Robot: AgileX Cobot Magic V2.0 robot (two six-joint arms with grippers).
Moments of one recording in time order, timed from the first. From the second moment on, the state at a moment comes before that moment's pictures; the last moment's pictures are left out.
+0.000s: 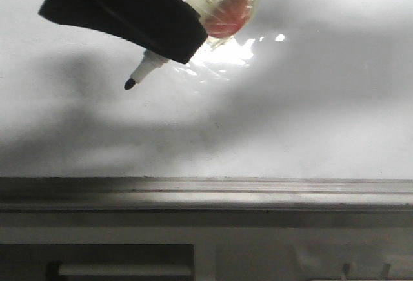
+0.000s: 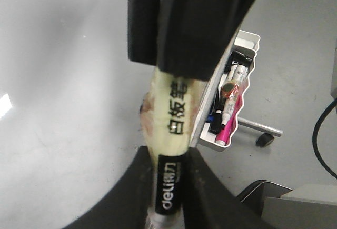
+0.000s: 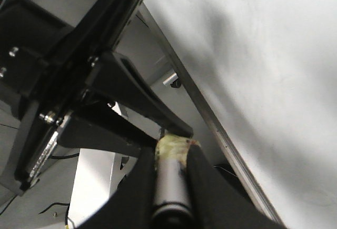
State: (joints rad) left arm -0.84 1.18 -0.88 -0.55 0.49 0.75; right arm 0.33 1.31 -1.10 0.99 1.14 -0.87
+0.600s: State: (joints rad) left arm -0.57 0.93 -0.81 -0.73 0.42 0.75; right arm 0.34 0.88 -0.84 0.95 0.80 -0.90
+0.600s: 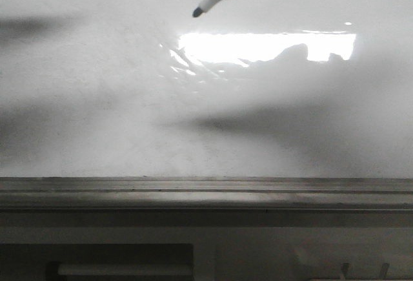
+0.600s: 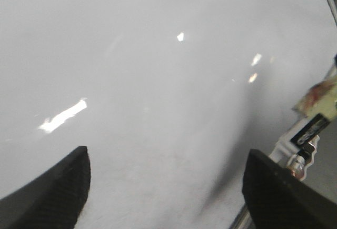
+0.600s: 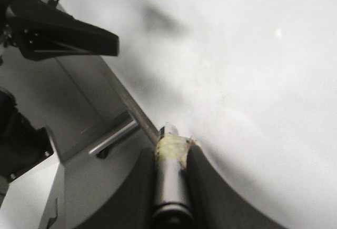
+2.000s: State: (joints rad) left arm -0.54 0.64 -0.50 -0.82 0.15 0.75; right arm 0.27 0.85 -0.67 0.77 0.56 -0.81
